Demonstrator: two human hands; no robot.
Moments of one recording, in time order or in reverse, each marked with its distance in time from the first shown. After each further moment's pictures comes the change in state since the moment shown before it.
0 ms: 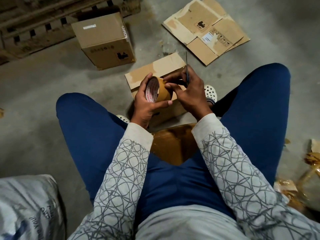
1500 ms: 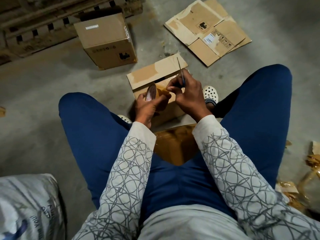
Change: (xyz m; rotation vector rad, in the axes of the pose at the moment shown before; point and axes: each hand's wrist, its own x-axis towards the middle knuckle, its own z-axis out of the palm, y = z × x) left_hand 0.007 -0.016 0.003 -0.006 0.260 -0.432; right_hand -0.001 0.000 0.009 -0.214 -0.014 -0.088
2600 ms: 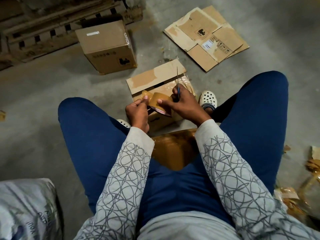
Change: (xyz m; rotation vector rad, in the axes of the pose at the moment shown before) left_hand 0.010 -0.001 -0.002 -0.198 0.268 0.047; right_hand -0.003 0.009 -0.003 0.193 -0.330 0.345
